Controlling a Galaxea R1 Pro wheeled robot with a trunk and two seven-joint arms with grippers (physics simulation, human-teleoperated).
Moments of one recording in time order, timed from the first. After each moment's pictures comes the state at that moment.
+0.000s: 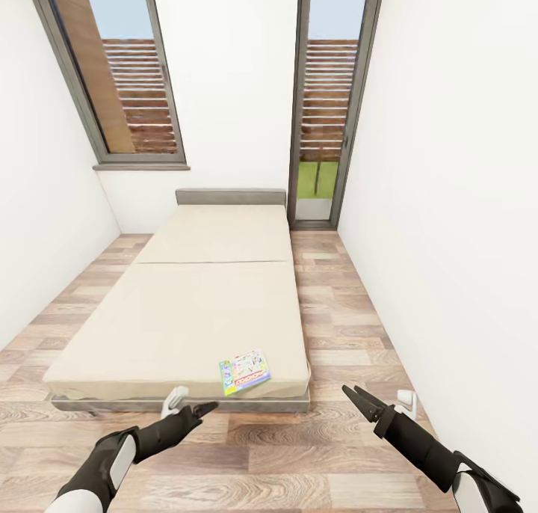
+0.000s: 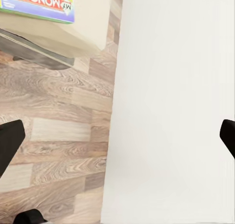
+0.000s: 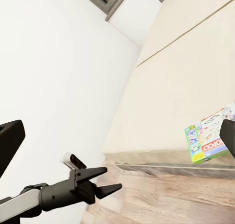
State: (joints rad) left arm -0.53 0.03 0.48 -0.50 0.03 0.54 -0.89; right arm -0.06 -0.04 -0.27 -1.45 -0.54 0.51 0.90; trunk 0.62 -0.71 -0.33
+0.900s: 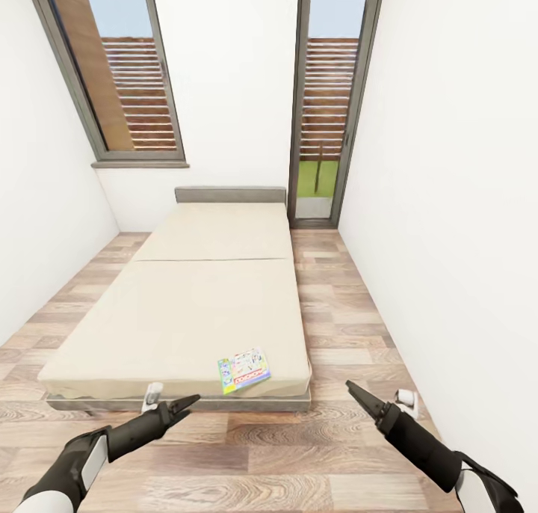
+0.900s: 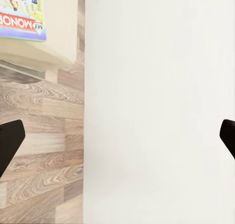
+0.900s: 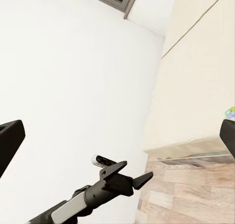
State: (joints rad) left arm -0.53 0.13 0.49 -0.49 0.04 0.56 -1.16; right arm -0.06 -0.04 -0.27 -1.44 -0.72 0.71 0.89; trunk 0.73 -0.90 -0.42
